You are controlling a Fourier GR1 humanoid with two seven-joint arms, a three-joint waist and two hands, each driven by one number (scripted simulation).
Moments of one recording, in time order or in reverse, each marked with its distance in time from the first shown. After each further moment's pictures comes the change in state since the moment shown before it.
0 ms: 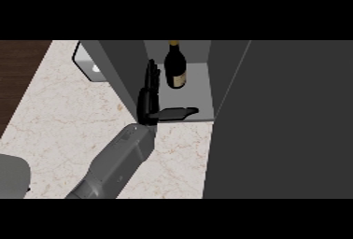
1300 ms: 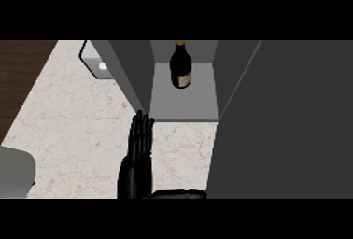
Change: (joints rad) left arm 0.636 0.151 -0.333 -1.035 -0.249 0.361 0.214; right arm -0.012 -0.026 -0.032 -0.026 0.022 -0.002 0.040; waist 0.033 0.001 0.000
